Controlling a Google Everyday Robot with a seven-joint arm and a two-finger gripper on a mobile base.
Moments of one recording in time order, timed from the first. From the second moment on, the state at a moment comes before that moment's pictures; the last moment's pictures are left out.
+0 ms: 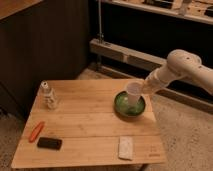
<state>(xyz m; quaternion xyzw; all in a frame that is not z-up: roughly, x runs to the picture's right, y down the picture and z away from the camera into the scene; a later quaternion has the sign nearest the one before) 0.202 0.000 0.759 -0.27 0.09 0.85 0.44</state>
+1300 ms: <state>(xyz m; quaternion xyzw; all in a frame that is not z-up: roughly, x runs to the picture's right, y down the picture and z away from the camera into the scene) 0.177 0.023 0.787 -0.28 0.10 0.84 0.45</state>
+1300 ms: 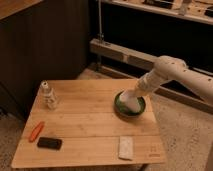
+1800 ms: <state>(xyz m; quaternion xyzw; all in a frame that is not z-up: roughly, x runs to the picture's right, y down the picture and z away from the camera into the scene) 0.163 0.022 0.791 -0.28 0.10 0.84 0.45</state>
